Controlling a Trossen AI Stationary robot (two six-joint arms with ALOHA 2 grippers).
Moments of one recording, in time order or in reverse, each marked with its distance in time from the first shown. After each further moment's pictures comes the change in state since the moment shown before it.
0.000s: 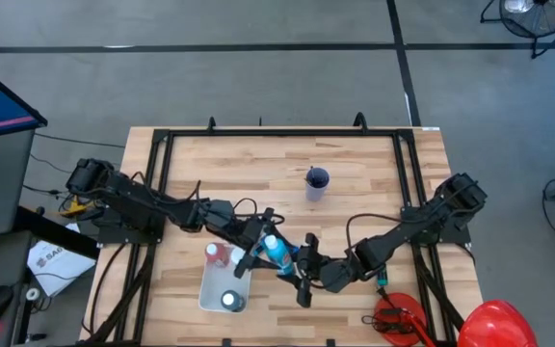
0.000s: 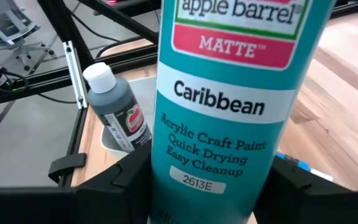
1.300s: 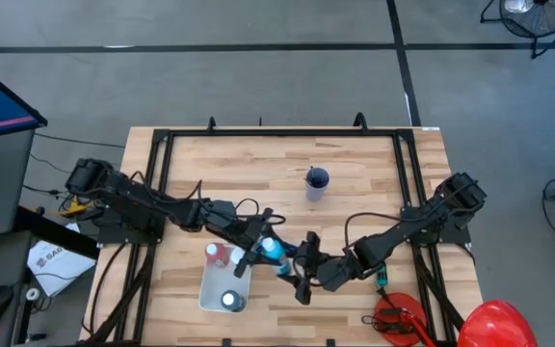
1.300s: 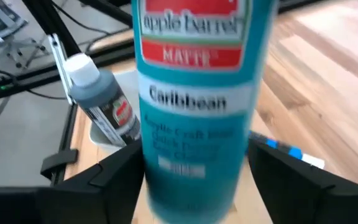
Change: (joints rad) left arm 0.000 -0.008 -0.002 -0.057 -0.005 -0.019; right arm -0.016 0.000 0.001 -0.069 -0.015 0.067
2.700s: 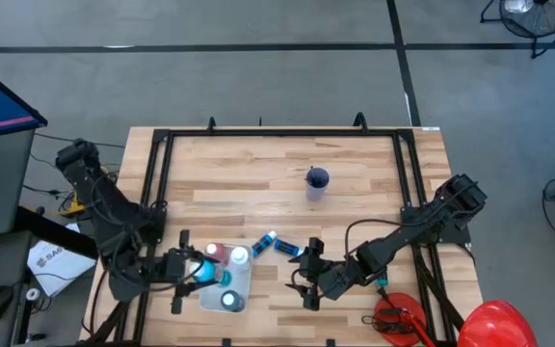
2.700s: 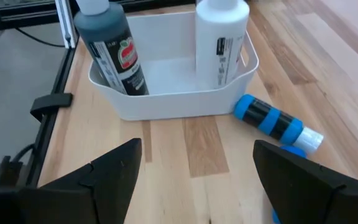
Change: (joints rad) left arm -0.728 -0.337 0.002 -0.614 -1.132 -0.257; right arm 0.046 0.009 -0.002 -0.112 -0.036 -0.075
